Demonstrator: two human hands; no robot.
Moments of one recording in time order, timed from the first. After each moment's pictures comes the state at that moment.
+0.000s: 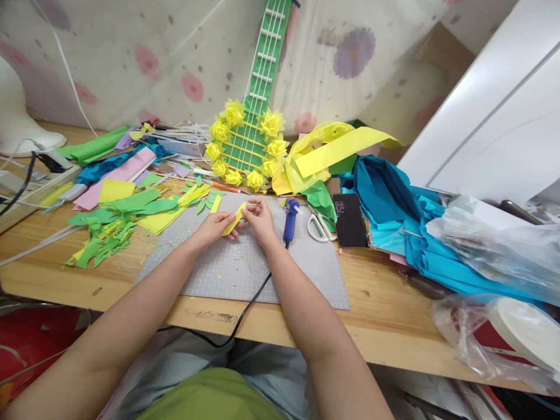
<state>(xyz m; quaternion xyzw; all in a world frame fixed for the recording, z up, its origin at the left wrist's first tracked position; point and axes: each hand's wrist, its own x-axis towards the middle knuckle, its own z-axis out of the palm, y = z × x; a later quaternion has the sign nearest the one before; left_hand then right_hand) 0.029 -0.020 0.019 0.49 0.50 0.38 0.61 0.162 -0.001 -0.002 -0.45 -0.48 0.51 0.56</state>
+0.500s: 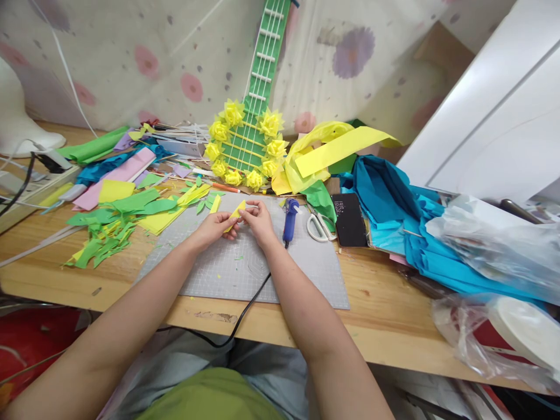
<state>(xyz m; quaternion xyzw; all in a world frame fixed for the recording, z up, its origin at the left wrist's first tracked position) 0.028 -0.021 0.019 0.49 0.49 0.37 0.61 0.161 -0.002 -0.002 -0.44 -0.45 0.55 0.55</state>
